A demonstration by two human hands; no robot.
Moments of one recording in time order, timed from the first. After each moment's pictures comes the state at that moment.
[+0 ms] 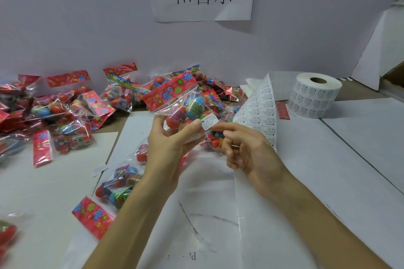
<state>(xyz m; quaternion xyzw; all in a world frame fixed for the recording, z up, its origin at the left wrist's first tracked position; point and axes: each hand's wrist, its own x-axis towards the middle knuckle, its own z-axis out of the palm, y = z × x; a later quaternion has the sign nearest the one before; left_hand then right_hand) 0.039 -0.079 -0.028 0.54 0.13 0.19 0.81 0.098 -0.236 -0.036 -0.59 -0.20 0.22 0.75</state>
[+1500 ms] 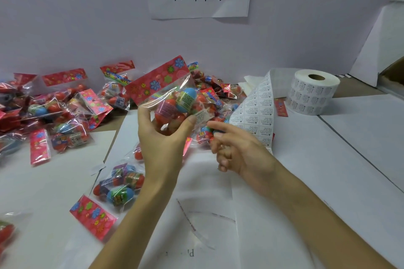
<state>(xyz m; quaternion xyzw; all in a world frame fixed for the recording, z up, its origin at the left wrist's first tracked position) 0.037 -0.087 -0.033 0.61 0.11 0.38 0.69 0.096 -0.233 -0.036 -0.58 -0.17 0.29 0.74</state>
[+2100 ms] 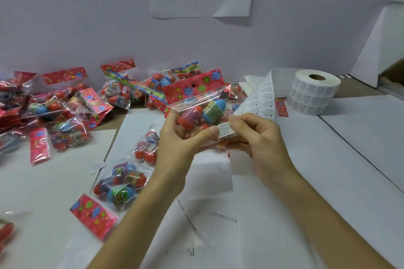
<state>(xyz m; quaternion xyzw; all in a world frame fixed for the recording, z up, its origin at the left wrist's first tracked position) 0.037 -0.093 -0.035 0.62 0.06 0.20 0.76 0.100 -0.242 -0.030 -0.63 -0.19 0.07 0.75</state>
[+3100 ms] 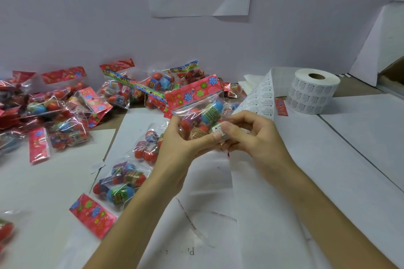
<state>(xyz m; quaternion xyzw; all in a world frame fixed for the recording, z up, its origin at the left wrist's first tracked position) 0.039 -0.089 -0.036 0.60 0.07 0.12 0.78 0.107 -0.247 -0.032 -0.64 -0.23 0.09 0.72</state>
